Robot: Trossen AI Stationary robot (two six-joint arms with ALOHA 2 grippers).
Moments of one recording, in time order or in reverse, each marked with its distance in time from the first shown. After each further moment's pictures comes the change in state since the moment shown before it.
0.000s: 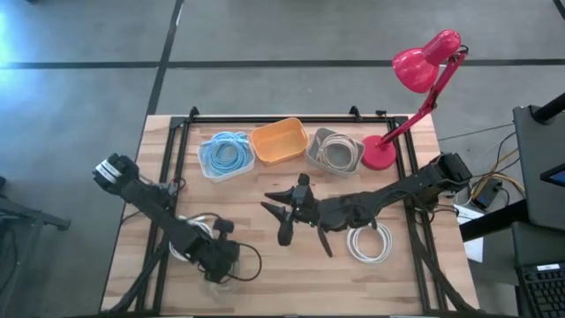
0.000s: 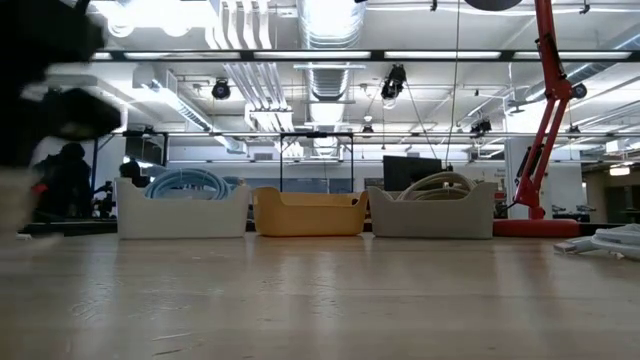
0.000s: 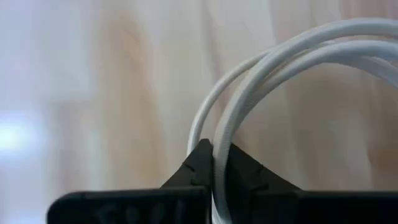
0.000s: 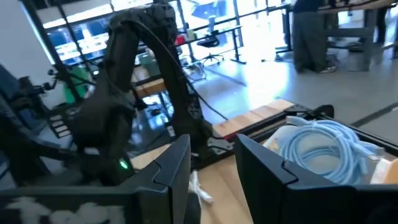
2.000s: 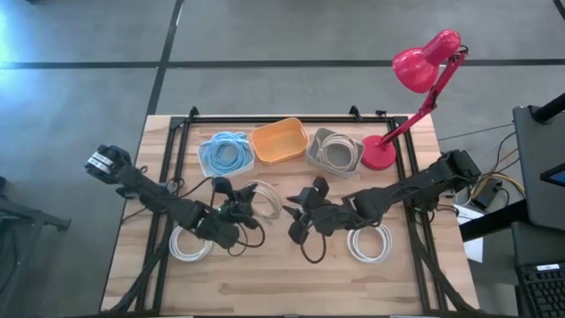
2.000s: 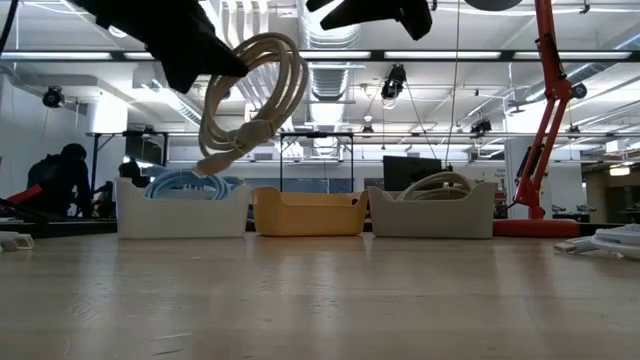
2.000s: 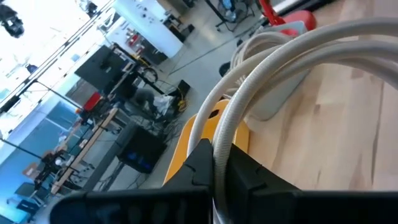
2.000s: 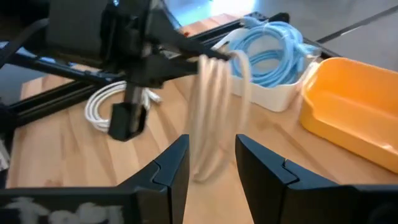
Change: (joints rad) left arm 0.226 -0.130 -0.058 0.529 -1.027 0.607; right arm 0.011 -0.077 -0.011 -0.598 -0.001 0.255
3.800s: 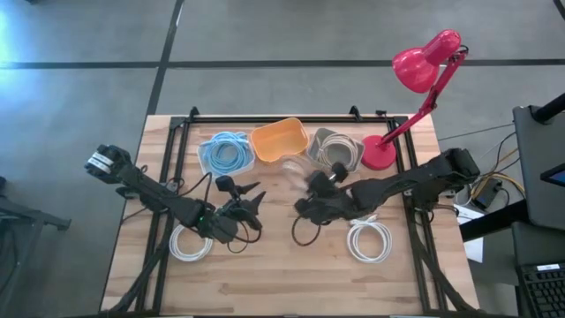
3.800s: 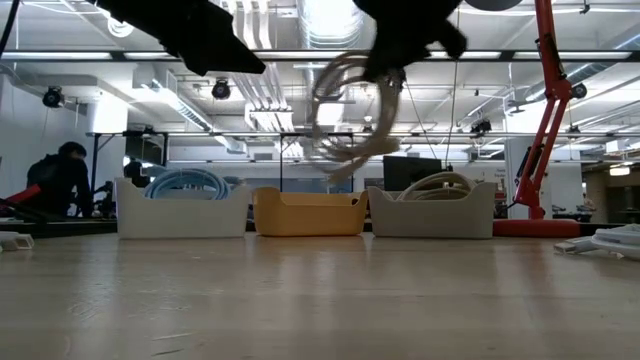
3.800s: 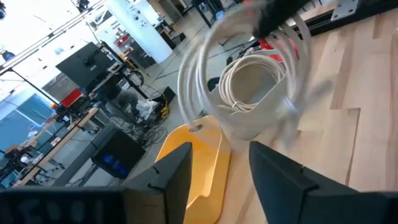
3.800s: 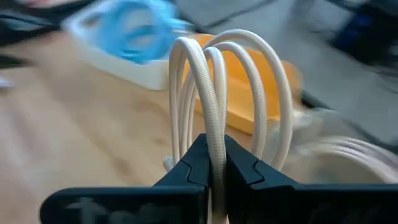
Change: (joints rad) left arm 0.024 0.000 -0.014 0.168 0.068 0.023; right arm -0.085 -0.020 0.003 -0.412 0.241 0.177
